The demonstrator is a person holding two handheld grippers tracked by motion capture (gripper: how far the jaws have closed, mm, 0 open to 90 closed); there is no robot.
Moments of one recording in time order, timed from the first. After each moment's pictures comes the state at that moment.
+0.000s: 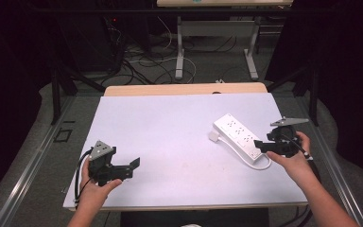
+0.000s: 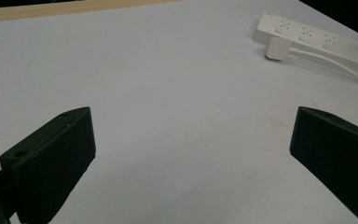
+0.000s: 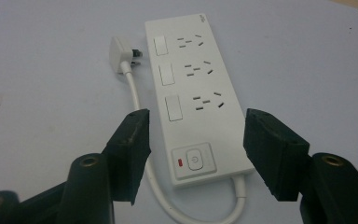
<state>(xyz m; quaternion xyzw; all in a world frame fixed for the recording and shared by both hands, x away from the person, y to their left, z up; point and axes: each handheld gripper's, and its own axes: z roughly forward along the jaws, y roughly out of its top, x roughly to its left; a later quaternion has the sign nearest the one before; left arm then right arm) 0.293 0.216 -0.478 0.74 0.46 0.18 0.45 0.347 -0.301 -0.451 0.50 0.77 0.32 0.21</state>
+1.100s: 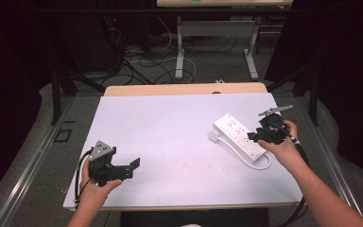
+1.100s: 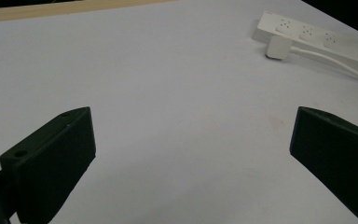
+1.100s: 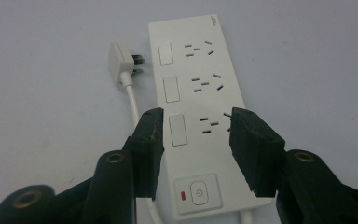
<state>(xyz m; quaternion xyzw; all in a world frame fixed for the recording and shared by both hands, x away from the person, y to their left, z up) 0.294 0.216 -0.479 0.75 0.46 0.19 0.45 0.387 -0.284 -0.450 0.50 0.79 0.29 0.18</state>
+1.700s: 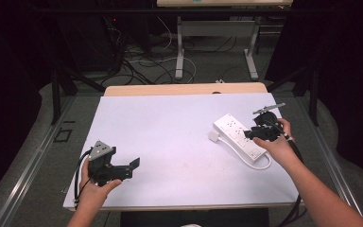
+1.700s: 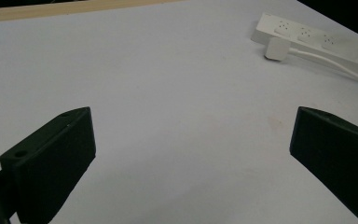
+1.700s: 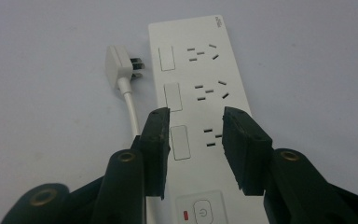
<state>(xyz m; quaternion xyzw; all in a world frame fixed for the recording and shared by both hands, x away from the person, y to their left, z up) 0.293 0.217 -0.478 0.75 0.46 0.18 0.45 0.401 -0.275 -0.458 0.50 0.80 0.28 0.18</state>
